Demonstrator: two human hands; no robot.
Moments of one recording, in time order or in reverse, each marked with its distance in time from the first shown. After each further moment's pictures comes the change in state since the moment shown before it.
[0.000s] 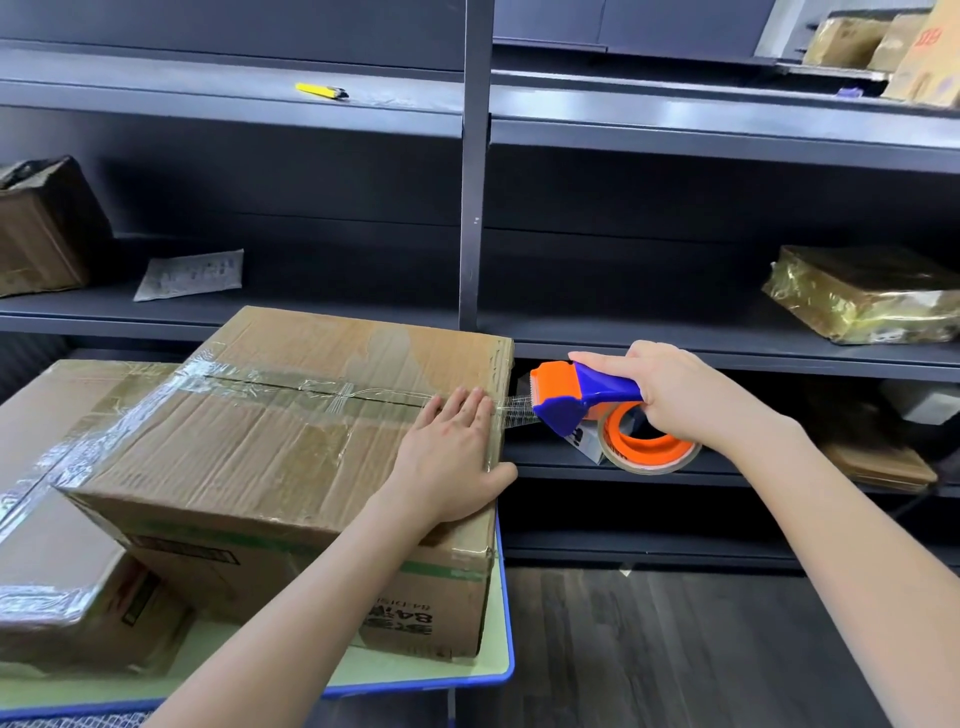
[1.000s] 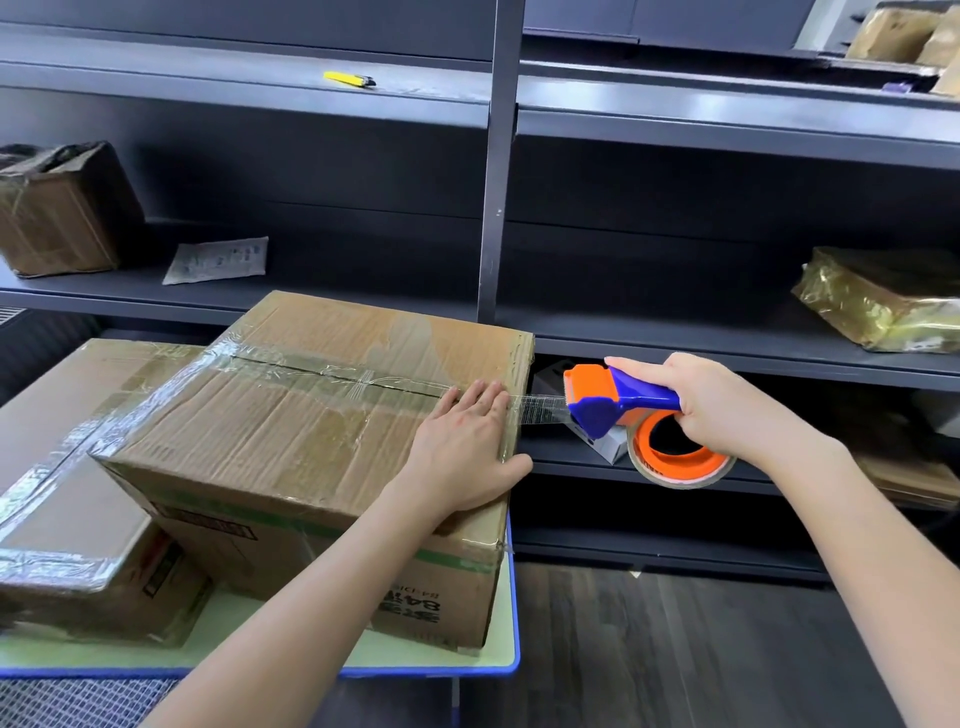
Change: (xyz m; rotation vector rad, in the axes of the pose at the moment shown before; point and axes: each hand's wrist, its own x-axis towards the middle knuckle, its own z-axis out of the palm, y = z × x) left_hand 0.001 0.000 0.003 -0.060 0.037 -0.002; right_hand -0.005 0.019 0.015 0.138 -0.031 0.003
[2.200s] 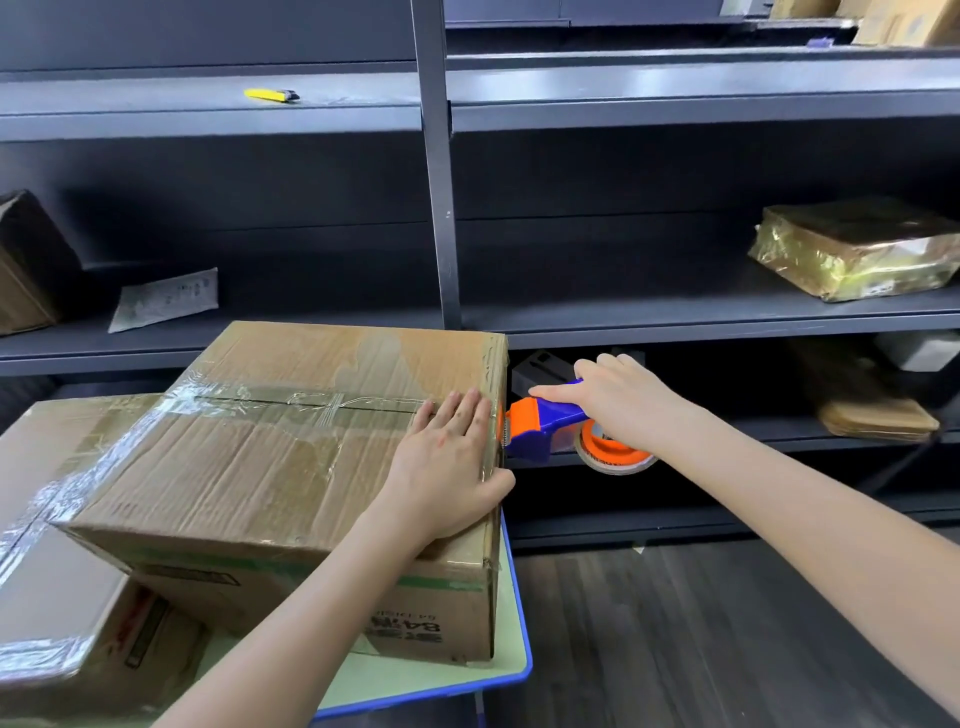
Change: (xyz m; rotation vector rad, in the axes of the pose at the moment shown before) left_hand 0.004 -0.004 0.006 0.153 -0.042 0.066; right_hand 0.023 -0.034 0.030 -0.429 -0.017 -0.081
